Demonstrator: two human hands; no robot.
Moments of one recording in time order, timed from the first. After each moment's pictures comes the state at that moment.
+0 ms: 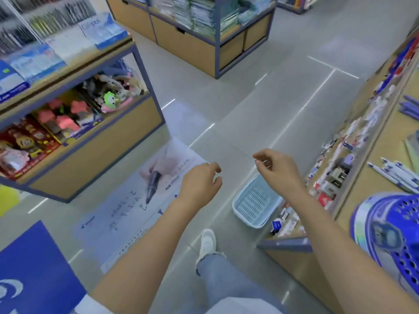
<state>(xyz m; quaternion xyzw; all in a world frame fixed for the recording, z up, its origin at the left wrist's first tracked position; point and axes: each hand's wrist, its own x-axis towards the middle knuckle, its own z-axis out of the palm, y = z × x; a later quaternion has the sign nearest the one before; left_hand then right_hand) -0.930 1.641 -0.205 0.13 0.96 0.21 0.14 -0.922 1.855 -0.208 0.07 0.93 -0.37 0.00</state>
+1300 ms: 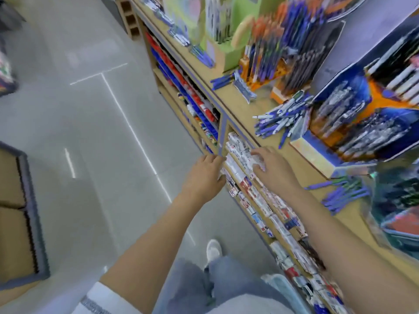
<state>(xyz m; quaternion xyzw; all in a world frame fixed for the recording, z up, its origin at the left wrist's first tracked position) -1.564 2.345 -0.207 0.73 0.65 0.08 0.22 -1.366 2.387 -0.203 0.59 0.77 -0.22 -0.09</state>
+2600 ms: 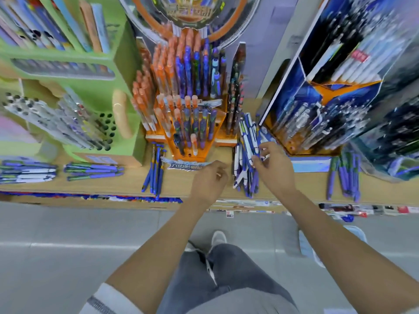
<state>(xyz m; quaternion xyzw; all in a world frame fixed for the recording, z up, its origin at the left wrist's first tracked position) -1.523 2.693 -0.229 0.81 0.36 0.01 0.46 -1.381 2.577 -0.229 0.91 0.29 -0.13 -0.27</state>
